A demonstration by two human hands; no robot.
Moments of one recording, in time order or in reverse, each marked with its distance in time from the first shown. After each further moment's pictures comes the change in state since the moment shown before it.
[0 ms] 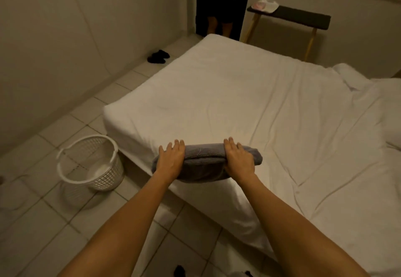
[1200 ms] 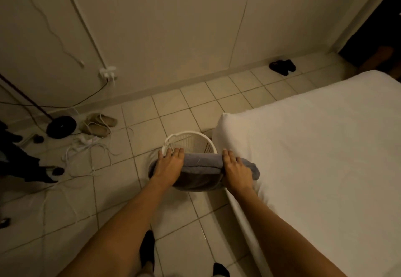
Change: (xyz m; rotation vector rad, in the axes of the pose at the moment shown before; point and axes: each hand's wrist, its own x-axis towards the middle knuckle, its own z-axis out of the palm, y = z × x) left_hand -0.016 -0.478 0.030 -0.120 -0.169 -0.565; right_hand 0.234 -0.479 0.065 -0.033 -0.146 -0.569
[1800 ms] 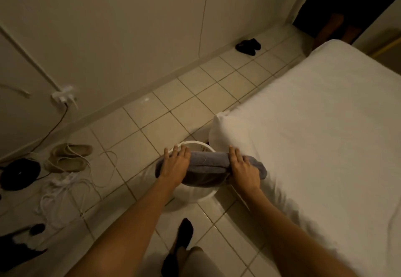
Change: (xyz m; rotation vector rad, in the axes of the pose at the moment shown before) left_hand 0.138 -0.095 -0.031 0.102 -0.021 0.319; right_hand 0.099 -0.070 -0.002 0.100 -0.002 0.333
